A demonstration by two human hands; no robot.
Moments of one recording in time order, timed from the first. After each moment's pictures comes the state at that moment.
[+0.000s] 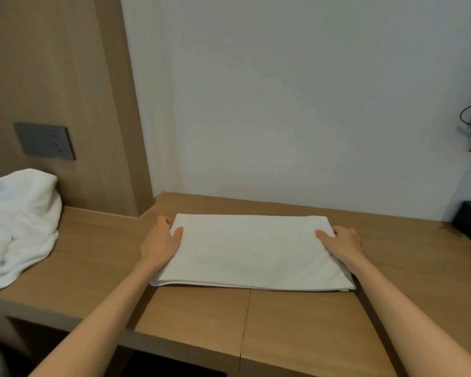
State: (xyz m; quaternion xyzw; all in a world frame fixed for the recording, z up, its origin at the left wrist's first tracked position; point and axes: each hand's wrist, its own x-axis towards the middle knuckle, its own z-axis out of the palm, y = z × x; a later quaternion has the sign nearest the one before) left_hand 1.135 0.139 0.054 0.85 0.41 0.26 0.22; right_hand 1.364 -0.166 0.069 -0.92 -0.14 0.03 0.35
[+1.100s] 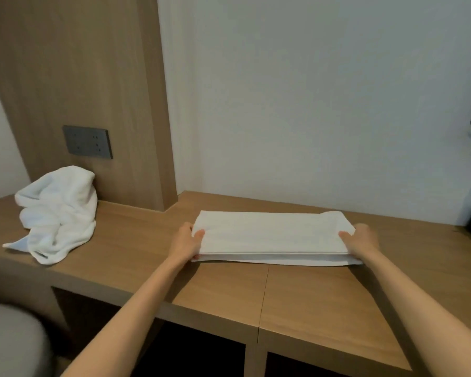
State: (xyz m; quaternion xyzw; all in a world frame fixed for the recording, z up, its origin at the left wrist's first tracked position) left_hand 1.104 0.095 0.062 0.81 0.40 0.26 0.34; right_hand 1.358 -0.173 0.074 -0.92 -0.14 0.00 0.37
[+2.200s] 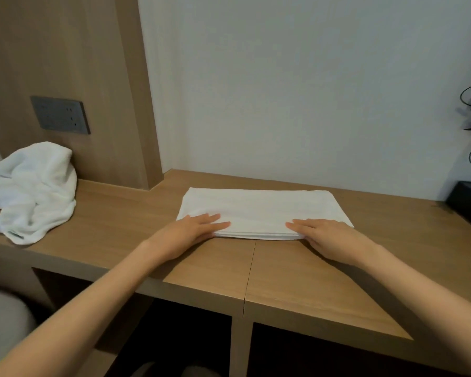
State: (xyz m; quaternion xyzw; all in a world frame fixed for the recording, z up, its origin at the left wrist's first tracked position) left_hand 1.084 0.076 0.068 1.00 0.05 0.05 0.04; right_hand 1.310 -0.194 0.069 -0.82 -0.57 -0.08 -0.04
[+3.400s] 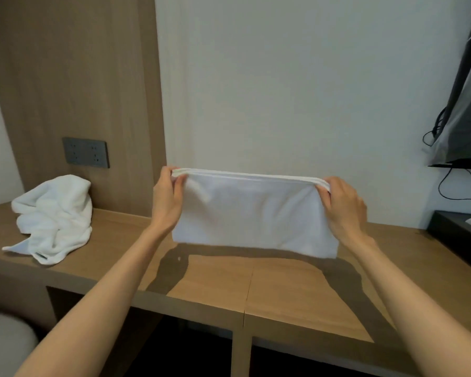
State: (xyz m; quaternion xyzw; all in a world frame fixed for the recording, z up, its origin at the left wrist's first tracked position) left_hand 1.077 0.074 0.160 0.75 0.19 0.57 0.27; right_hand 1.282 -0.193 0.162 -0.81 -0.32 -0.38 0.30
